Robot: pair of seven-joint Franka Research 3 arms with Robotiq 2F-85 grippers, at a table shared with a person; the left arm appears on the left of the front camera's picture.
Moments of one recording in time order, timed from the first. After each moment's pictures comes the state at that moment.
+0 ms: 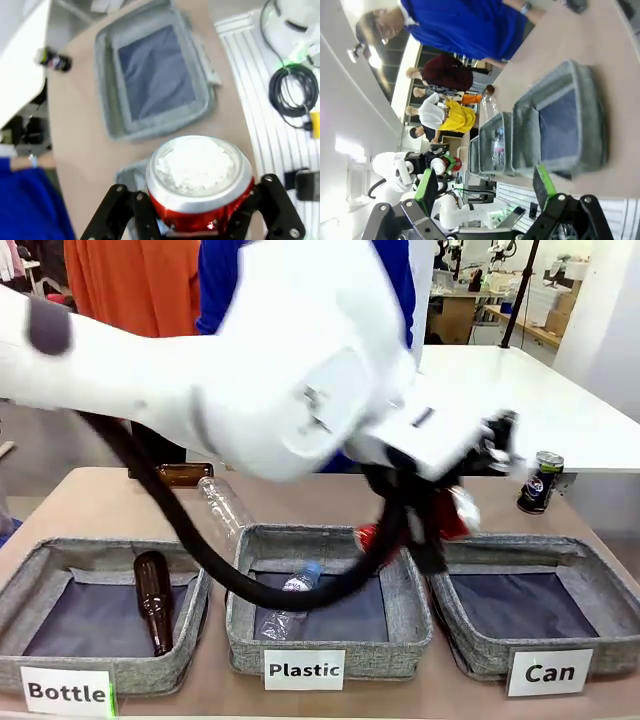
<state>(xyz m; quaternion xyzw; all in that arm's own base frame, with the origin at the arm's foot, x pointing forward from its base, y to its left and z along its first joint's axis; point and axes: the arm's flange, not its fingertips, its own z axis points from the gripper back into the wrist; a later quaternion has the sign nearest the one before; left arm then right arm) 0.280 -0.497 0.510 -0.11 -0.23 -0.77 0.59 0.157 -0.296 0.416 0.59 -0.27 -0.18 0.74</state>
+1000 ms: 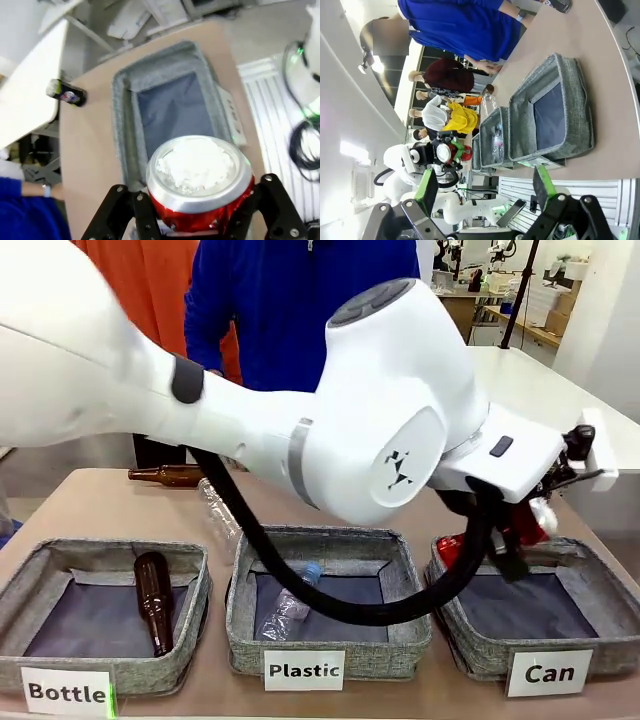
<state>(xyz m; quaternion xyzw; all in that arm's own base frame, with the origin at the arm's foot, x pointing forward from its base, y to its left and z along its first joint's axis) 0.296 -0.561 0.493 -0.16 -0.31 -0.73 0.59 0.135 -0.320 0.412 0.59 -0.27 -0.19 0.74</state>
